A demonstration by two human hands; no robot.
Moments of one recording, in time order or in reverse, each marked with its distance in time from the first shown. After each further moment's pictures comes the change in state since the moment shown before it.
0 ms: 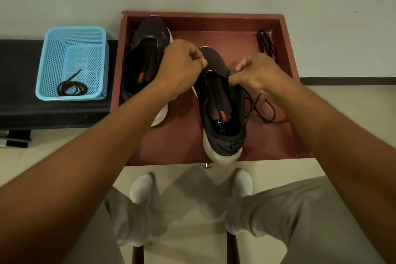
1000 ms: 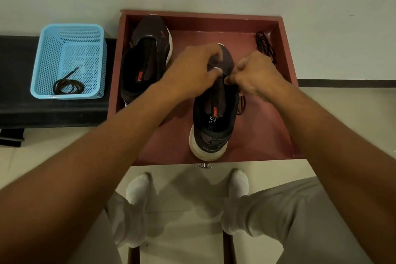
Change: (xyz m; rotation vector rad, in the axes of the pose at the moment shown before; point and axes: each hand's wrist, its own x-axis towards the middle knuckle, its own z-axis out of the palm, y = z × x) left_hand -0.002 0.010 0.004 0.243 -0.203 0.265; right_hand 0.000 -0.009 0.004 -0.136 0.010 -0.022
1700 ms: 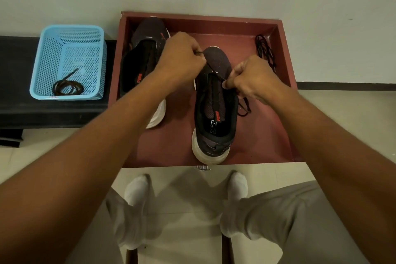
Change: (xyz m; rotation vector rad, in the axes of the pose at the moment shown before) left_hand 0.012 -0.004 -0.017 -0.059 0.135 -0.257; right_hand 0.007 0.002 0.003 0.012 -0.052 0.010
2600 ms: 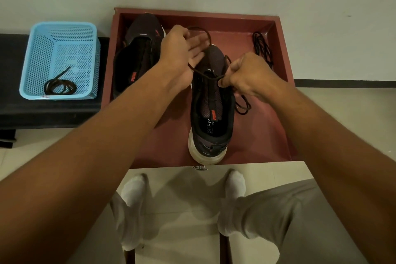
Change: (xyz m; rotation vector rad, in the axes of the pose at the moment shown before) left_hand 0.009 0.015 0.019 -1.385 0.056 -0.510; right_hand 0.006 -0.001 0.001 0.029 -0.042 0.009
